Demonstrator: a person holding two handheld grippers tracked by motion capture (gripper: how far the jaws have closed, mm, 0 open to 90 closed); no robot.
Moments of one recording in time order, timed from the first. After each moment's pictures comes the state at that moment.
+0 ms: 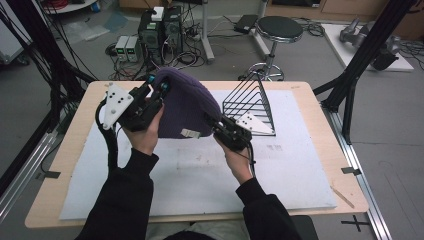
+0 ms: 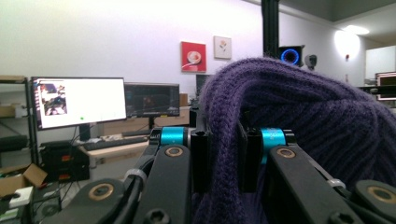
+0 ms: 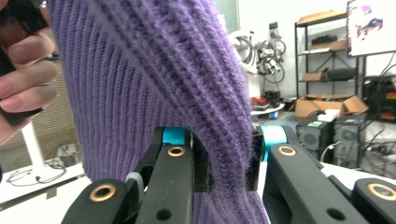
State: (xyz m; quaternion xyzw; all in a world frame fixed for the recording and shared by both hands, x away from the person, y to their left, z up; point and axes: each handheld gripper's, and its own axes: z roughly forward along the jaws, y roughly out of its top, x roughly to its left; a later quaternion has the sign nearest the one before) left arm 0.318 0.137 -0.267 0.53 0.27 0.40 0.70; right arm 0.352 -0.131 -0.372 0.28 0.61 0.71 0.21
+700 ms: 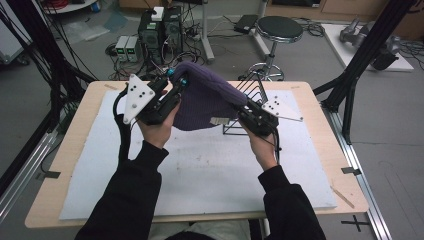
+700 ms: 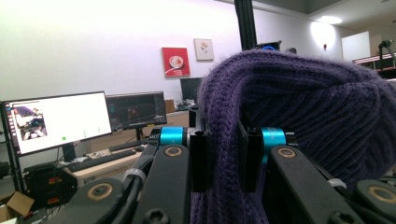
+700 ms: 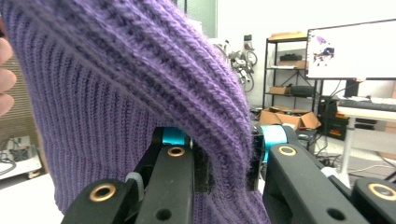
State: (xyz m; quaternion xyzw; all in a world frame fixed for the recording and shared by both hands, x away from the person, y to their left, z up) left arm 0.328 0.103 -0.250 0.55 0.21 0.40 0.70; right arm 0.366 -0.188 -0.329 0.28 0.61 0.68 0.28
